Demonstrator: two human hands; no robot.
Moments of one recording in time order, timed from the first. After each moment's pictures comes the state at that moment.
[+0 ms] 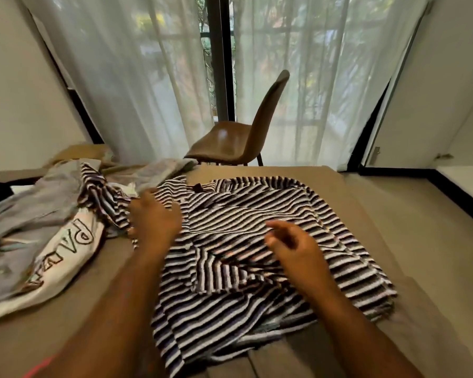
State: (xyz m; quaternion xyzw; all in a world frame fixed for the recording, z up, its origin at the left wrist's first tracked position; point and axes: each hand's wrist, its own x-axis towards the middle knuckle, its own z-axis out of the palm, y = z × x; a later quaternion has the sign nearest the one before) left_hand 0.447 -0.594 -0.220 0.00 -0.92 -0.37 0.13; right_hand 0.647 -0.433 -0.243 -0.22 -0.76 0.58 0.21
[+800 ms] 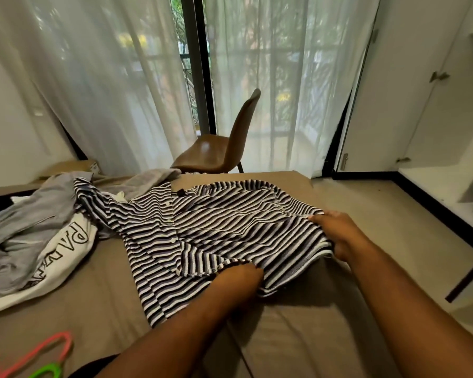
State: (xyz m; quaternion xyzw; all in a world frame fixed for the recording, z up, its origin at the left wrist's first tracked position) left_hand 0.623 -0.533 -0.265 -0.53 -0.83 0.03 -0.18; right_hand 0.717 -0.316 -0.223 -0.41 -0.59 0.66 0.22
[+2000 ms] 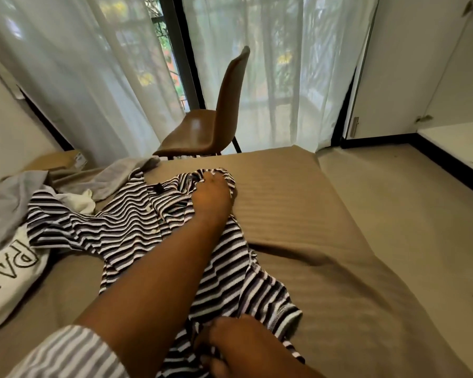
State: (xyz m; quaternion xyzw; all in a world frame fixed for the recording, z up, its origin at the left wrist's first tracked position) left_hand 0.461 -0.395 -0.269 -0.28 -0.95 -0.06 0.09; right_hand 0.700 -0.455 -0.315 0.04 -0.93 0.36 0.00
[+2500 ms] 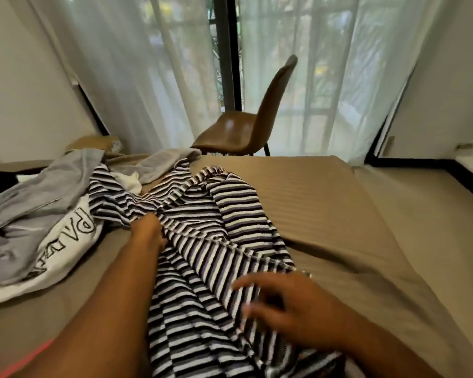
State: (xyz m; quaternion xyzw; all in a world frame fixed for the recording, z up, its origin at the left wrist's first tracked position) left_hand 0.370 -0.622 -0.305 0.22 -0.64 -0.72 -0.15; right_hand 0.696 -0.442 -0.235 0.06 -0.90 0.42 -0.02
